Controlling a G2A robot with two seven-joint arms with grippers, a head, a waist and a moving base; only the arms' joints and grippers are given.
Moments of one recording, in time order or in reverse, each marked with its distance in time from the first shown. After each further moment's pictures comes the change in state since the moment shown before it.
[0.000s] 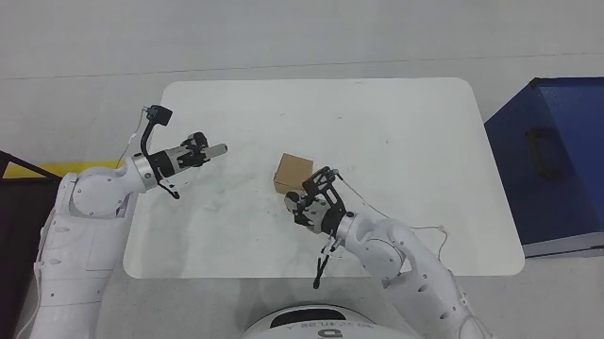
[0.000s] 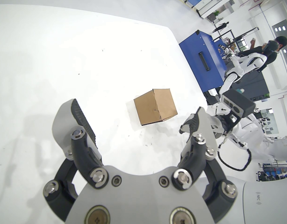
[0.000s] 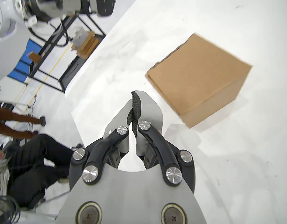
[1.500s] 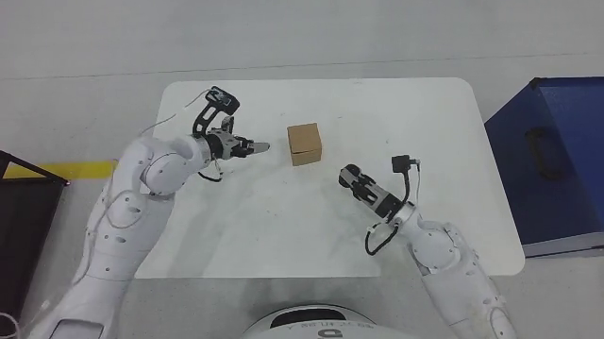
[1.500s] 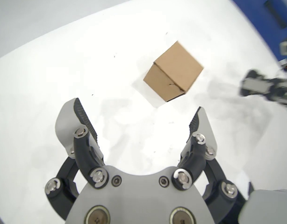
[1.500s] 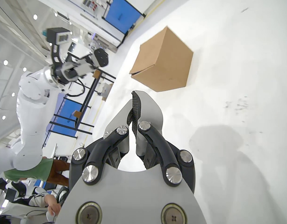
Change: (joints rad) left arm -0.262 -0.049 0.424 -0.061 0.699 0.259 0.082; right arm -0.131 0.037 0.353 0.155 0.502 -0.260 -0.230
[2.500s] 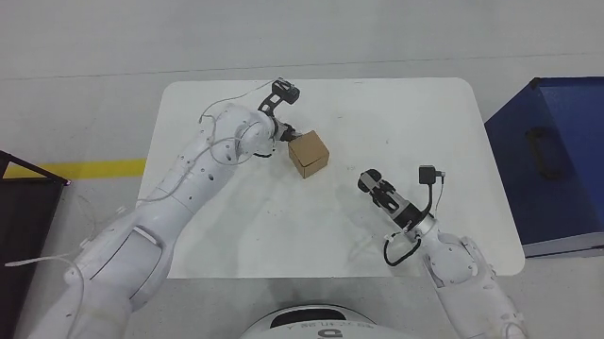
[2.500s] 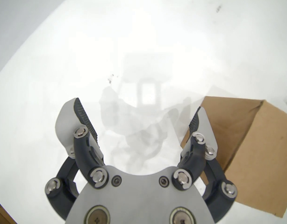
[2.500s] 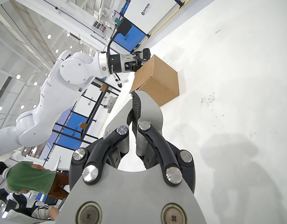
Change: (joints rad) left arm -0.439 -0.237 0.466 0.610 0.028 0.063 0.075; right arm -0.057 0.024 0.053 -0.001 0.049 -0.057 -0.034
